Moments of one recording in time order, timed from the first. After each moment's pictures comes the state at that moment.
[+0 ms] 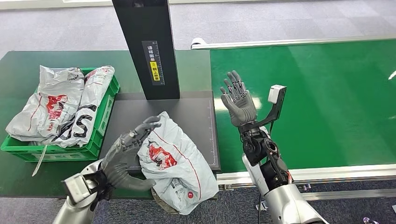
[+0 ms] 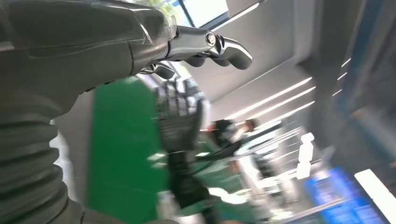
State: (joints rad) left arm -0.19 0.05 -0.30 -1.64 -0.20 -0.55 -0.70; right arm -0.62 0.12 0.28 -0.85 -0.55 0.19 -0.31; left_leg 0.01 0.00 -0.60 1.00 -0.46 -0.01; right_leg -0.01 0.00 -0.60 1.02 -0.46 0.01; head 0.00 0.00
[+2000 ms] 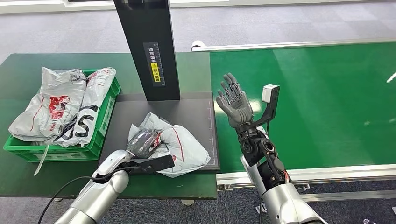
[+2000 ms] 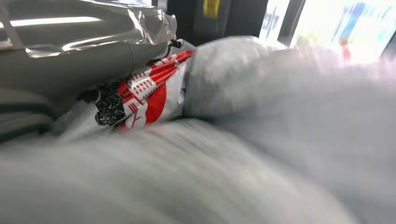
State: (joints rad) left arm -0.42 0.05 -0.44 -1.02 -0.88 0.06 -0.33; right arm -0.62 0.13 0.27 -0.83 -0.49 0.17 -0.29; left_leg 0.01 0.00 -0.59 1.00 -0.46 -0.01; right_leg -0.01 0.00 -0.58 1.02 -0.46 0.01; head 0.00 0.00
